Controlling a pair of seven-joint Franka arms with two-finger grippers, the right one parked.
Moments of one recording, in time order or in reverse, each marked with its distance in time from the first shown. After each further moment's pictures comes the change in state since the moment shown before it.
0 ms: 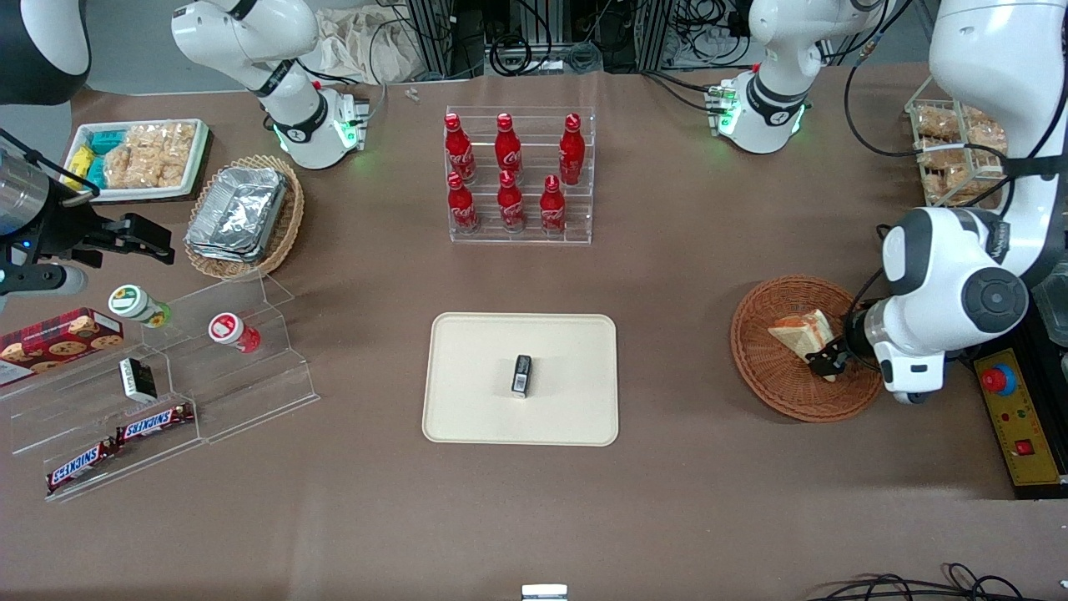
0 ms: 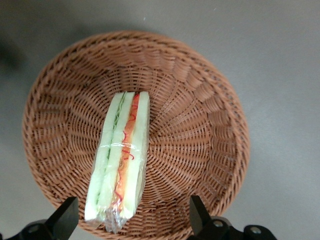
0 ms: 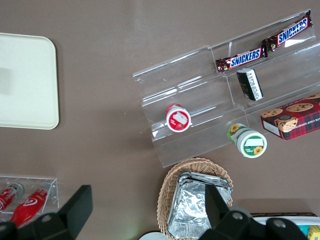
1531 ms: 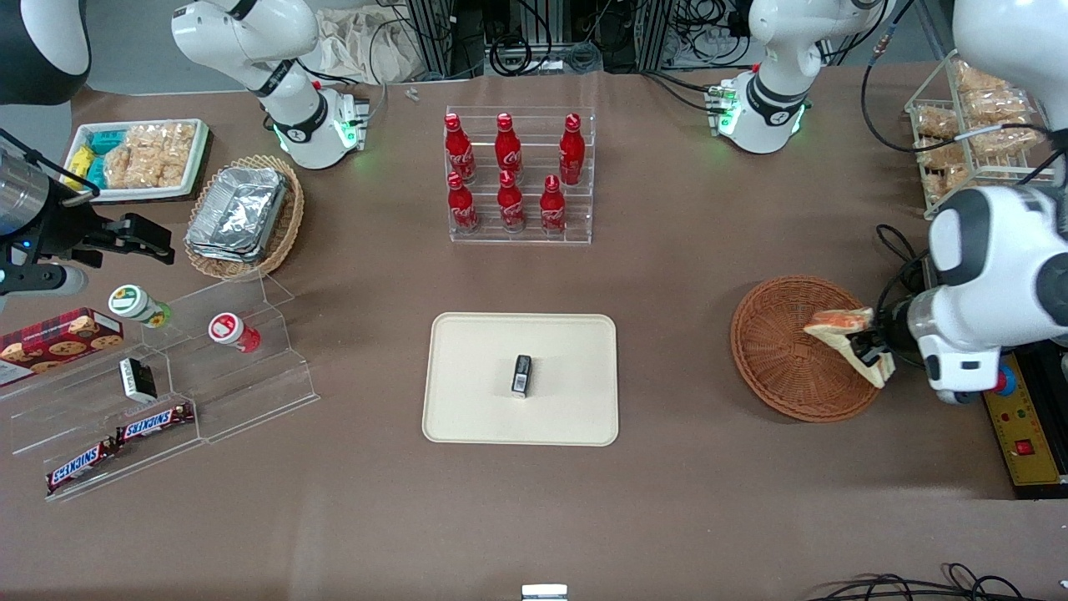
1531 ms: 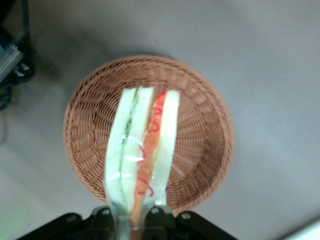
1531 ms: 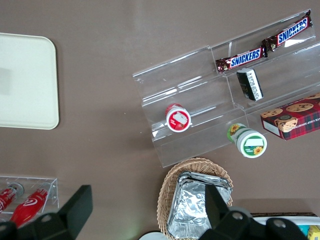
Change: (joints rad) arm -0.007 -0.043 0.011 0.269 -0.033 -0.329 0.109
